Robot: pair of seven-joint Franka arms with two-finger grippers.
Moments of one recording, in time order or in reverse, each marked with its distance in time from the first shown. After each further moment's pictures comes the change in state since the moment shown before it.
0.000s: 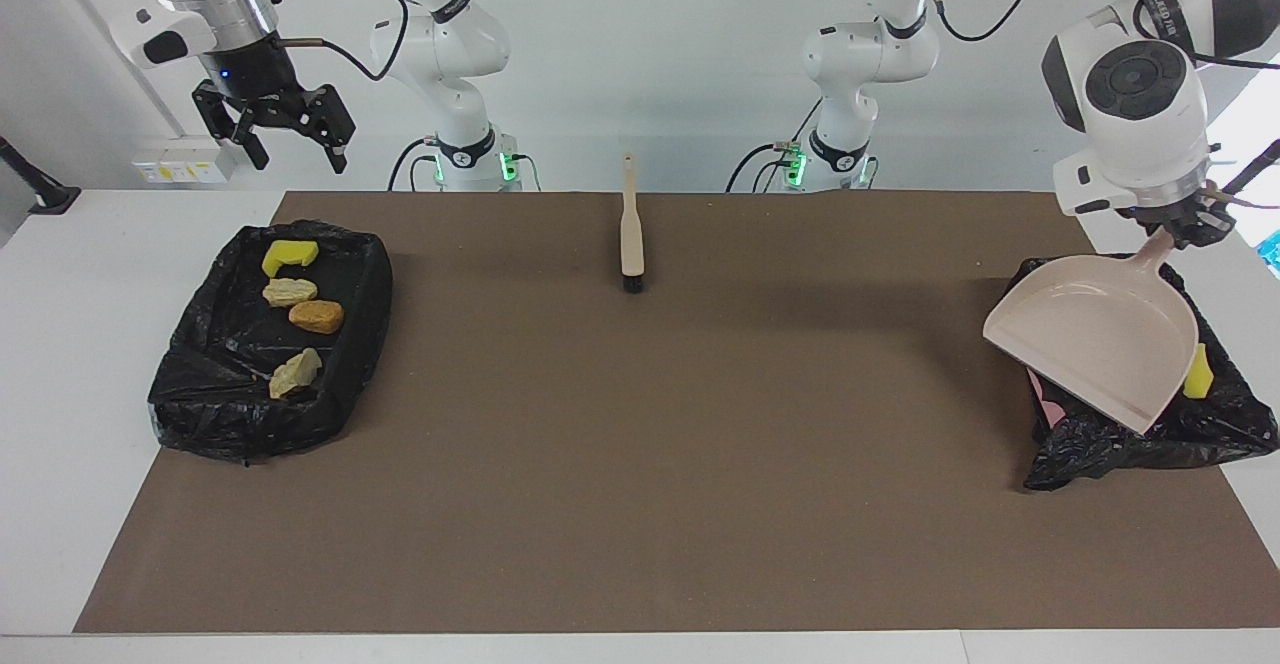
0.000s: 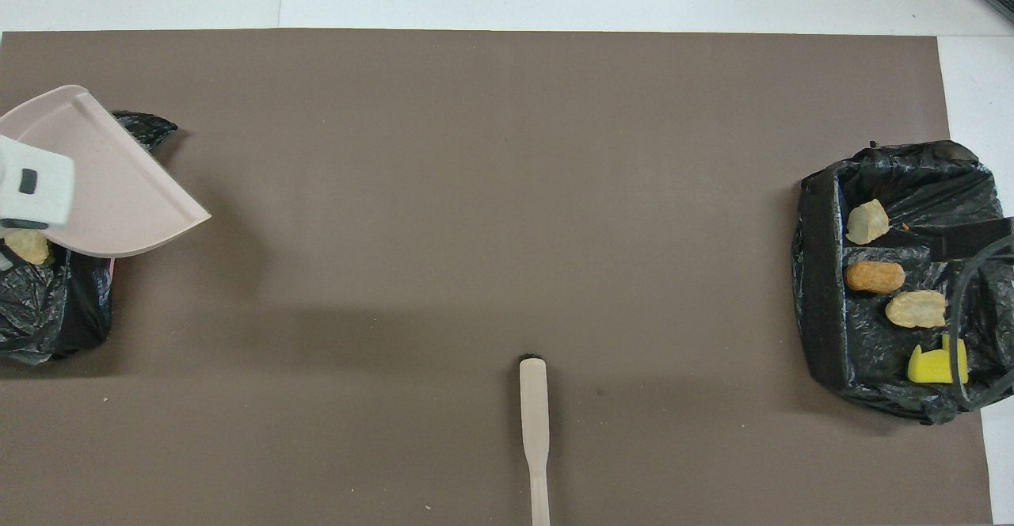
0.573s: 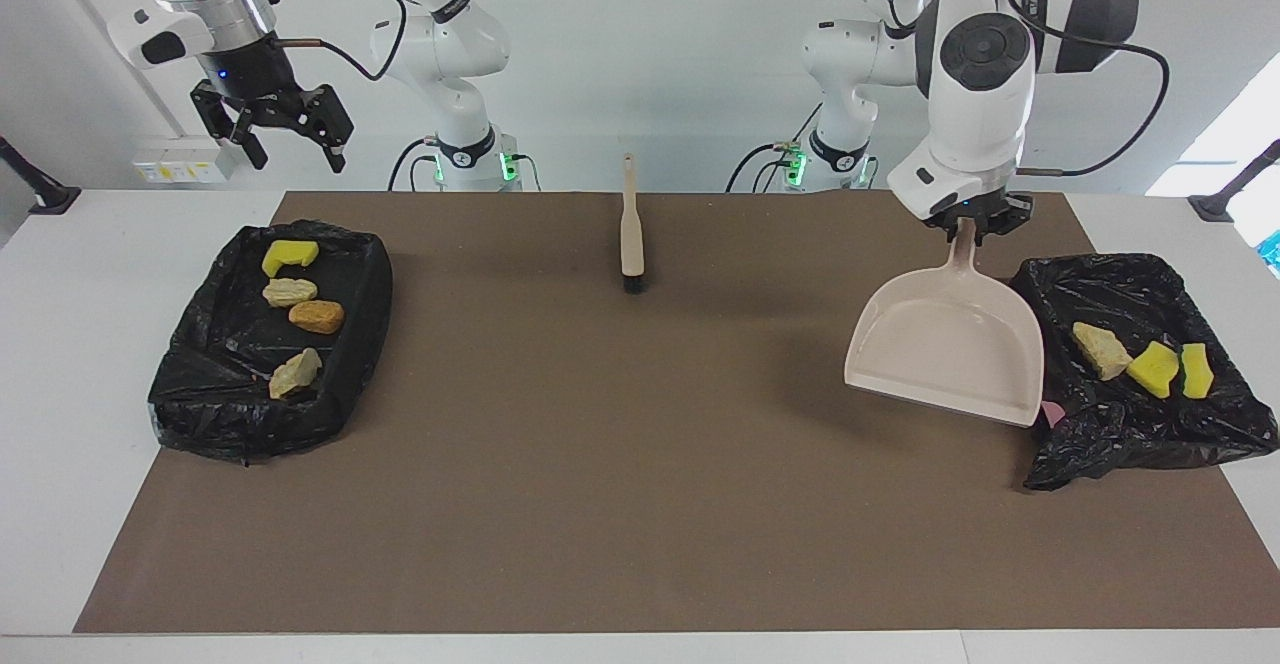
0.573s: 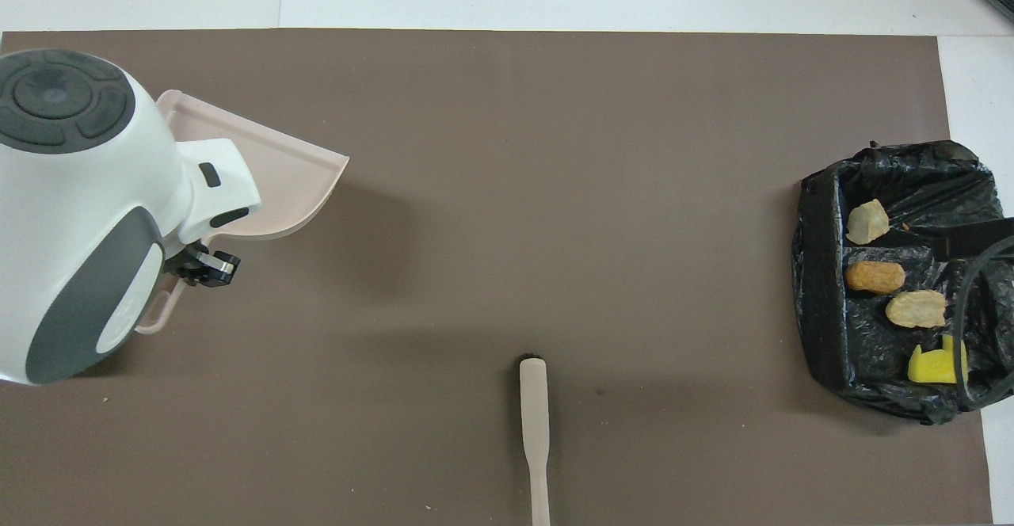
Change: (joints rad) left arm -0.090 -0.013 -0.153 0.033 -0.357 -0.051 -0.640; right arm 0.000 0.000 -0.004 -0.001 0.000 0.000 0.000
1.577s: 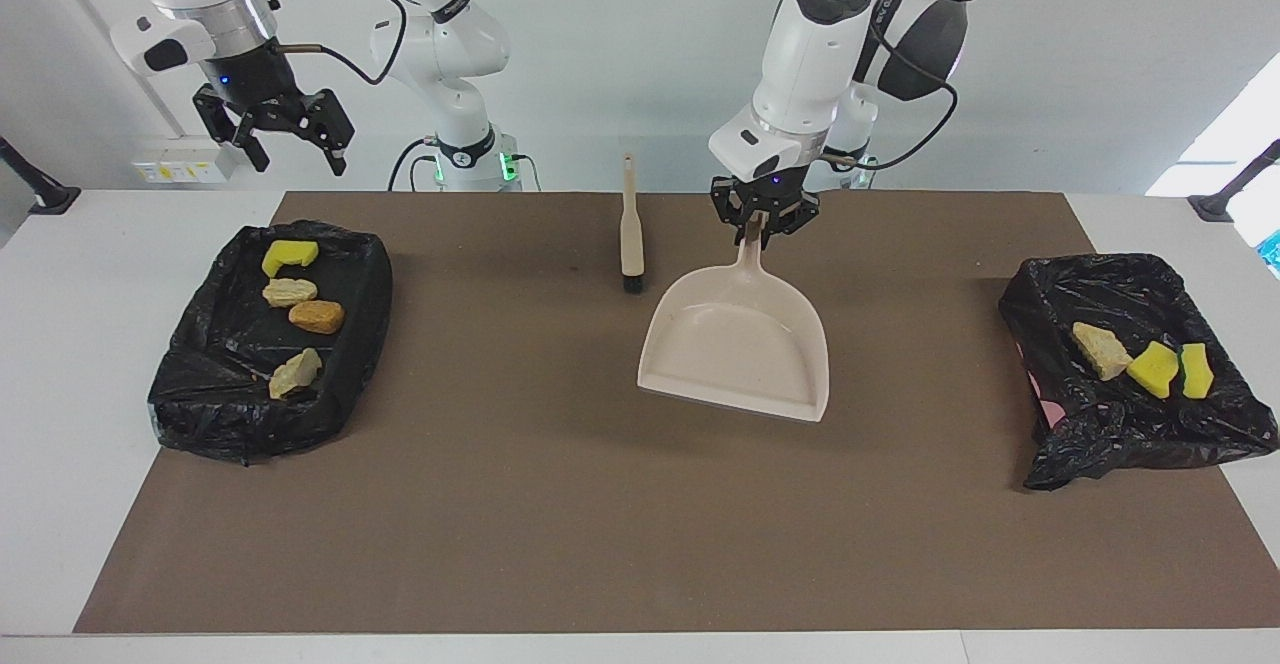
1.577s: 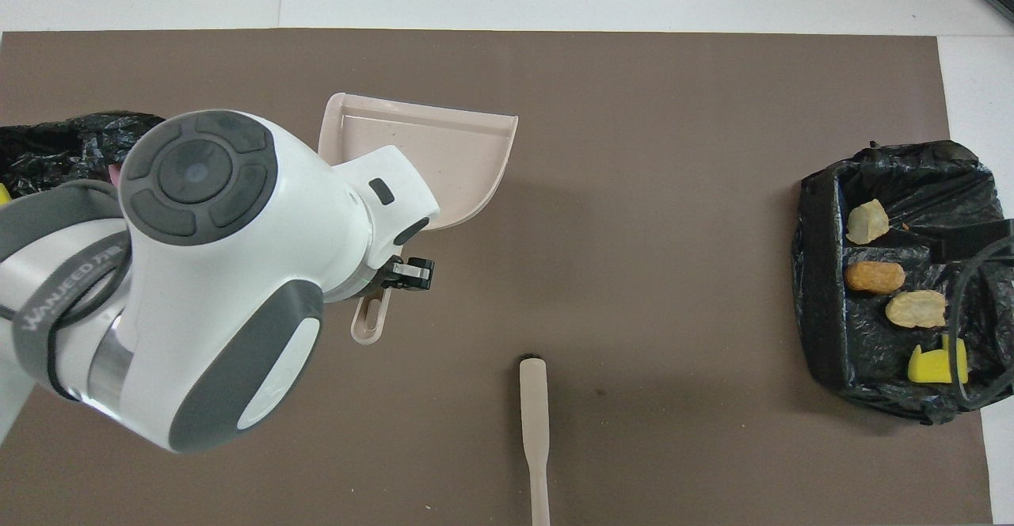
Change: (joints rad) left arm -0.068 0.083 -0.169 0.005 -0.269 0.313 -0.273; right arm 0.000 0.000 -0.005 -0.016 0.000 0.000 -0.005
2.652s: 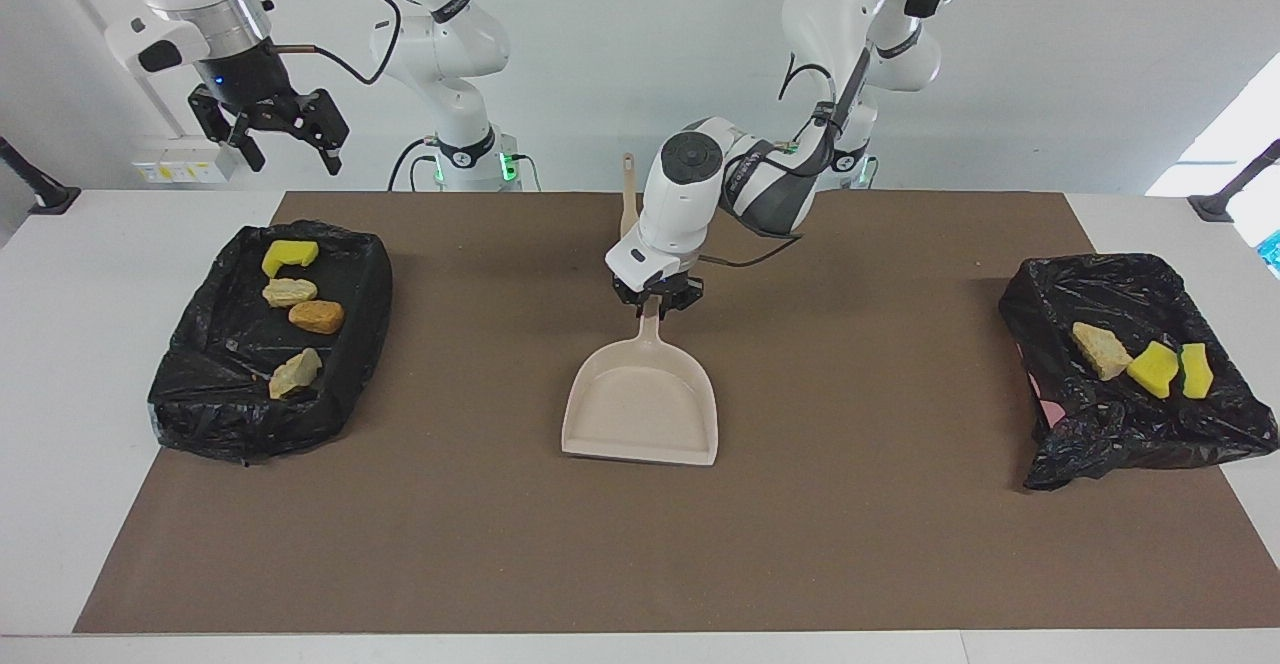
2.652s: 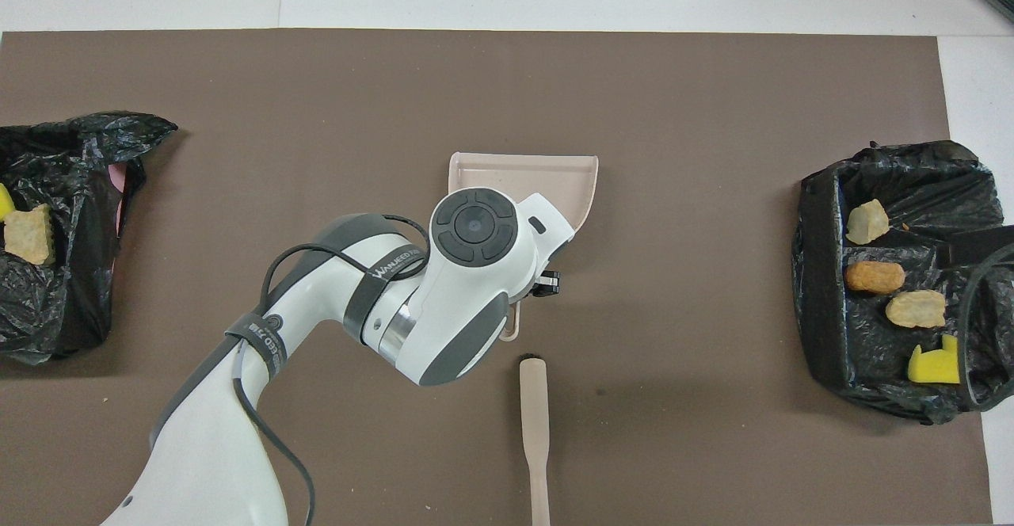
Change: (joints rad) left arm -0.163 0.278 0.007 -0.059 0.021 0.342 -0.306; right arm 0.000 -0.007 -0.011 -0.011 0.000 0.000 -0.010
